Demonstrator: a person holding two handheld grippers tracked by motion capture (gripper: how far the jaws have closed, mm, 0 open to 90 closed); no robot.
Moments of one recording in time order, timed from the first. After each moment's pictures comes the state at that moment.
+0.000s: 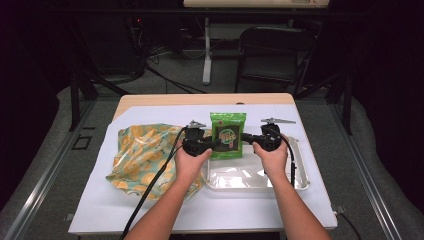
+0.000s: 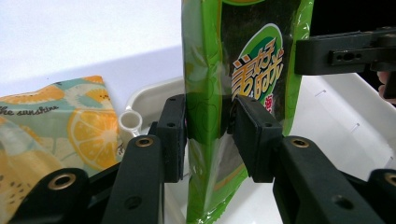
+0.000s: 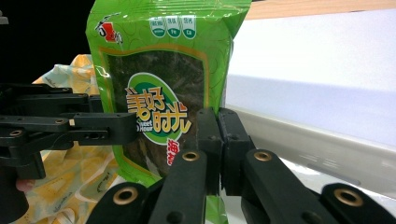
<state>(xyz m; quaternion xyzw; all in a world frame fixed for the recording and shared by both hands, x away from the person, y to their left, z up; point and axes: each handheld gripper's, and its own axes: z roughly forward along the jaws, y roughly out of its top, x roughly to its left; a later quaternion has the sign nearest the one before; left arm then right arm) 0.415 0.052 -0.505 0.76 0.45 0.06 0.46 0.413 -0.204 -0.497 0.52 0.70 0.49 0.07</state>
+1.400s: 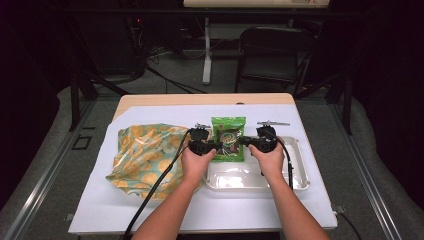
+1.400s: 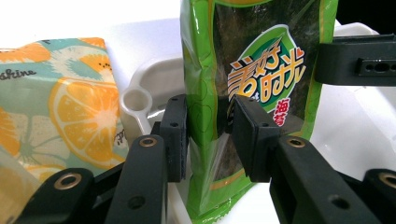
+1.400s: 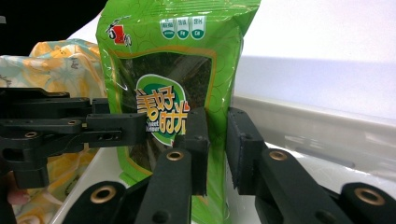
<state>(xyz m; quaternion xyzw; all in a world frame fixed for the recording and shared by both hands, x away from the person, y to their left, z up) 0.433 0.037 -0.532 0.76 0.50 0.05 0.42 0.424 -0.197 -0.519 0.54 0.70 0.46 0.08</state>
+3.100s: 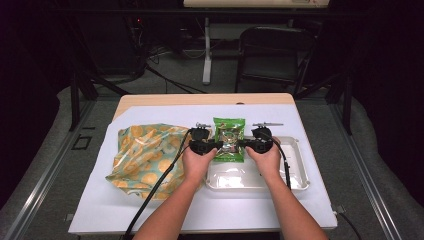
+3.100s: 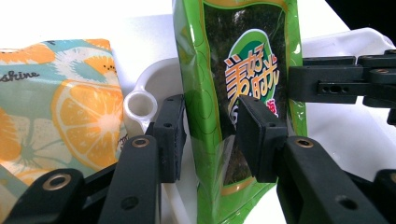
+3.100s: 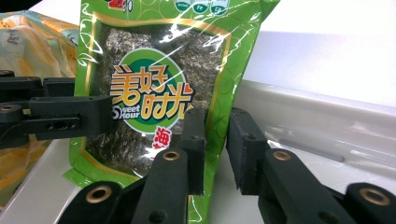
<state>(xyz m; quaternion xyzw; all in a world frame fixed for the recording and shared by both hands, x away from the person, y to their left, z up) 0.435 0.035 -0.533 0.75 0.51 0.05 0.41 0.433 -0.191 -0.535 0.56 0.71 0.41 0.09</state>
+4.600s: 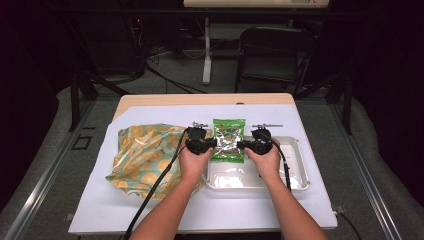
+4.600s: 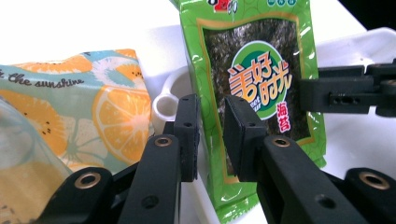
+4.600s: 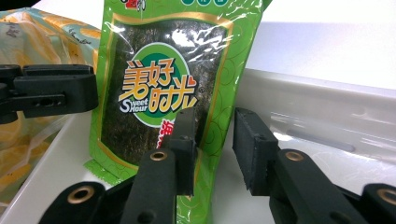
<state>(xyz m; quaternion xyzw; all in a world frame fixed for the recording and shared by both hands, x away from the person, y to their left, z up) 0.433 0.043 -0.528 0.75 0.51 0.08 0.41 0.431 -0.189 -0.538 0.57 0.71 0.41 0.08</state>
